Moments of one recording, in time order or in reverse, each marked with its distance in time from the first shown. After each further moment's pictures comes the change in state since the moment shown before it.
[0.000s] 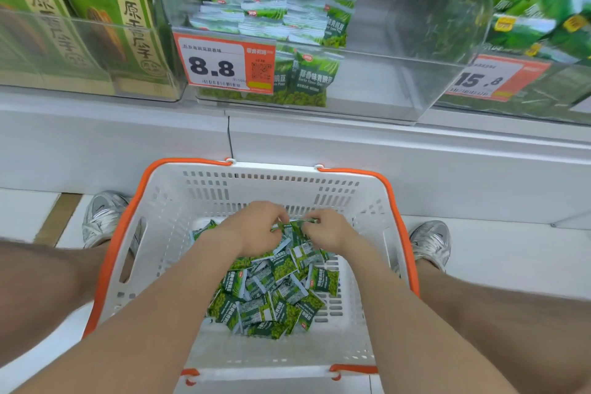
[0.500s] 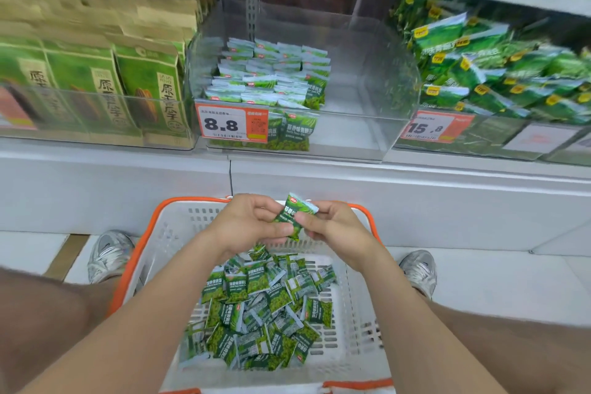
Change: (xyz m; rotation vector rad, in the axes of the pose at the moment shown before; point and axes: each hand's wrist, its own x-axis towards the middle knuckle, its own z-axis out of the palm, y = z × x) left_hand -0.049 0.043 -0.060 -1.056 0.197 0.034; right_hand -0.073 -0.055 -0.060 0.726 -0.015 -0.347
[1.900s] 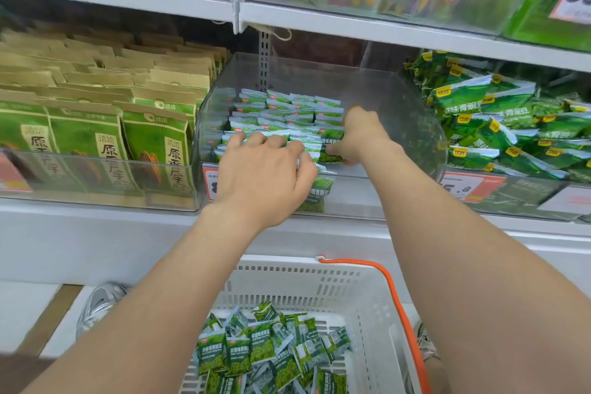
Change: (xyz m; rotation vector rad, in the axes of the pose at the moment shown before) left_hand 0.038 0.155 -0.009 1.488 0.648 0.543; right_hand 0.140 -0.218 -0.025 -1.157 0.515 -0.004
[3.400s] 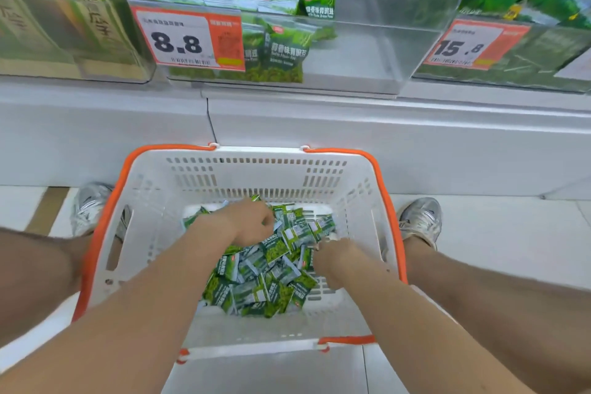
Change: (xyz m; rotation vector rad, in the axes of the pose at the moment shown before) left_hand -0.166 0.009 0.183 -0.377 -1.169 0.068; right_hand -0.230 0.178 0.274 -0.850 -1.047 -0.453
